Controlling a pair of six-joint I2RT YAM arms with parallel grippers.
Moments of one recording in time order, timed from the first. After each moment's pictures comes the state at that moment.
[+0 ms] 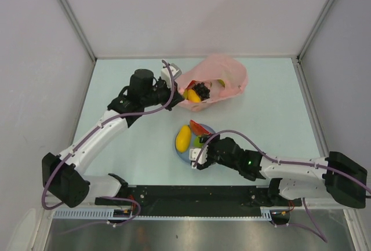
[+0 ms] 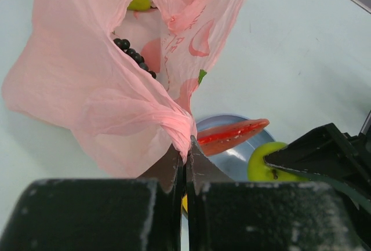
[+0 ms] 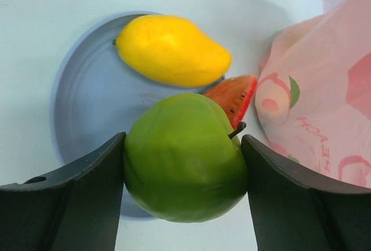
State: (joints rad) left arm -0.53 1.29 1.15 -0.29 0.40 0.02; right arm 1.15 1.12 0.48 0.18 0.14 -0.72
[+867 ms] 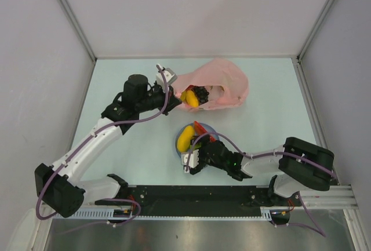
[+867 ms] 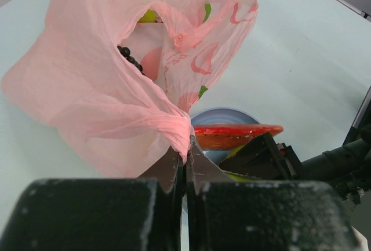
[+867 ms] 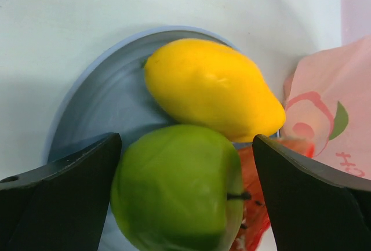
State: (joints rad) left arm -0.53 1.18 1.07 -0.29 0.41 0.02; right arm 1.15 1.49 0.43 0.62 0.09 -0.80
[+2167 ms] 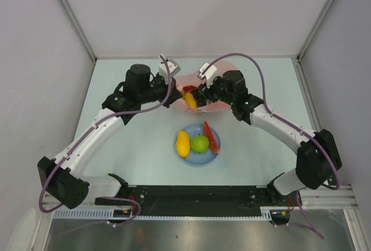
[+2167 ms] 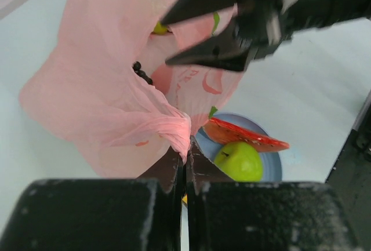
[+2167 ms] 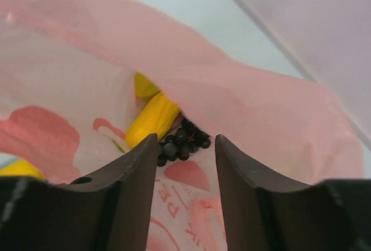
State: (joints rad) left arm -0.53 1.24 1.21 -0.39 0.41 0.04; right arm 0.62 1.46 1.12 0.05 -0.12 -0.33
